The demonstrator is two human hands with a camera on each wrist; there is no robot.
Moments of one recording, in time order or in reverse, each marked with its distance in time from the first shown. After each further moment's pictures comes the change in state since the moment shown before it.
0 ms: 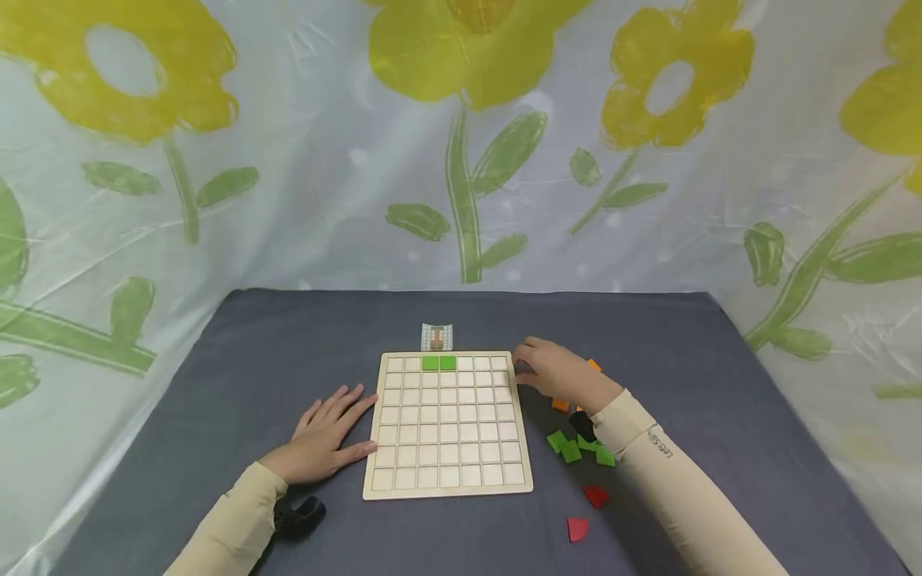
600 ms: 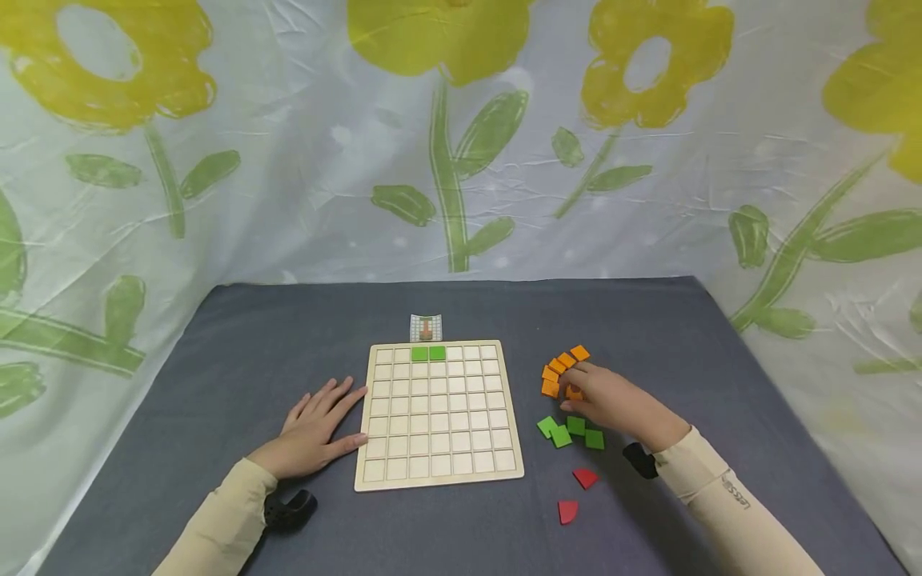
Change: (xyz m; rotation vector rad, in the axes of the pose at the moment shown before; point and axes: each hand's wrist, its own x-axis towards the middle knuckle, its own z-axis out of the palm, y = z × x) left_hand -0.011 0.001 -0.011 0.004 -0.012 -0.057; right_hand -0.076 0.011 -0.001 0.026 -0.044 0.101
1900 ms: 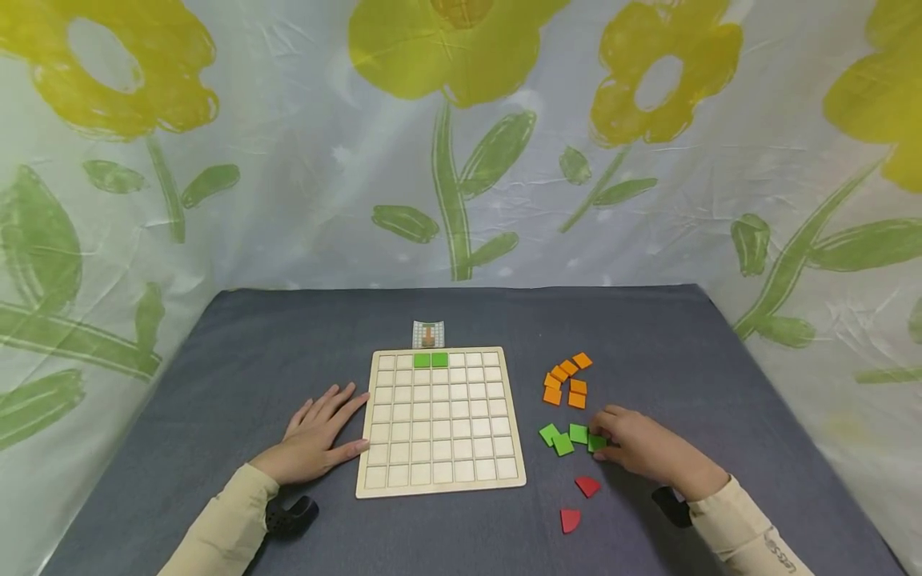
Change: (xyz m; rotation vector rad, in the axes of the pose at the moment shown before) left_hand 0.001 -0.007 0.005 -0.012 -0.013 -0.006; right_hand -0.049 0.008 0.014 0.060 0.013 -0.063
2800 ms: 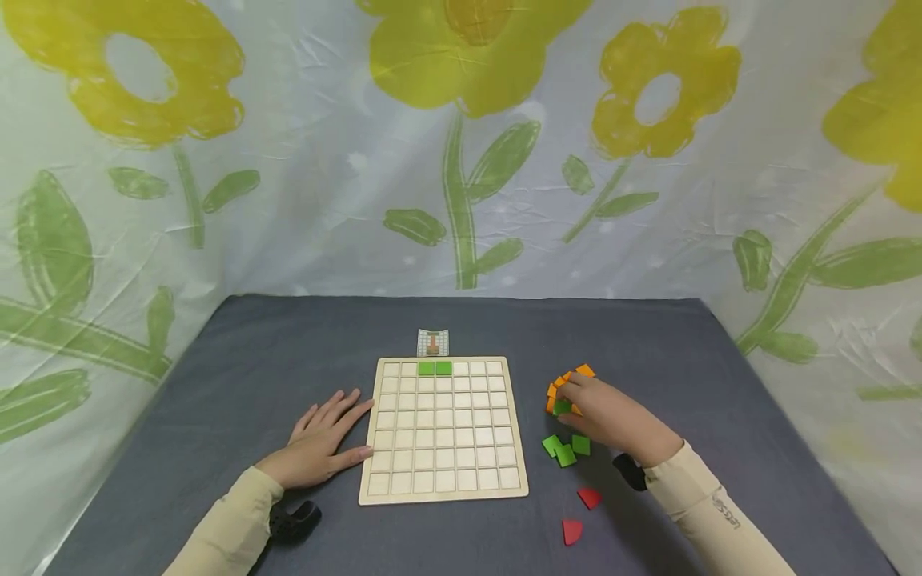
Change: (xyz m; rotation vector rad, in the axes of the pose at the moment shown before) left_hand 0.002 -0.001 0.001 -0.010 0.004 0.008; right_hand 0.061 -0.024 -0.021 -0.174 0.029 -0.013
